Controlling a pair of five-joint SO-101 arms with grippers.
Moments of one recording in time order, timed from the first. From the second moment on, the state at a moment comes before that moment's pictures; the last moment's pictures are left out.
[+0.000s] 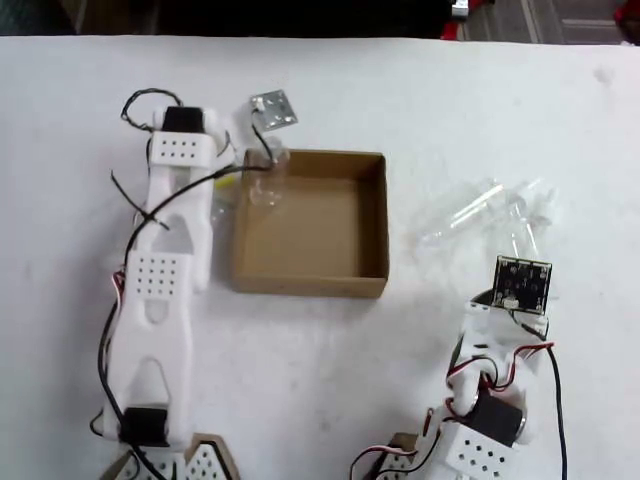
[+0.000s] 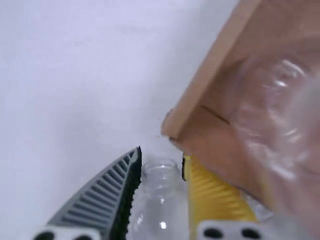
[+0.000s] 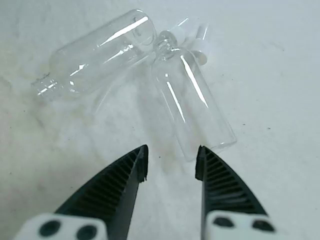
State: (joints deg) left arm -3.6 73.3 -80.1 88.2 -58.6; right arm 22.2 -103.0 96.4 50.2 17.6
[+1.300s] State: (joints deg) left arm -3.5 56.1 -92.7 101.9 -25.9; right arm 22.2 -103.0 96.4 50.2 17.6
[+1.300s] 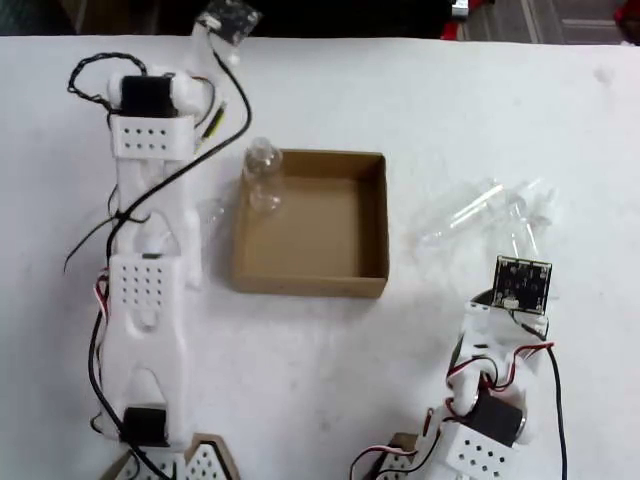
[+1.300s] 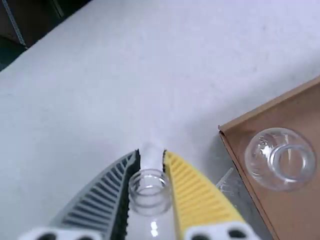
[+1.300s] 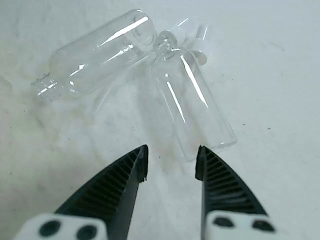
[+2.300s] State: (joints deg) left arm -2.9 1.0 -50.3 101.9 -18.2; right arm 22.2 -103.0 96.4 50.2 17.6
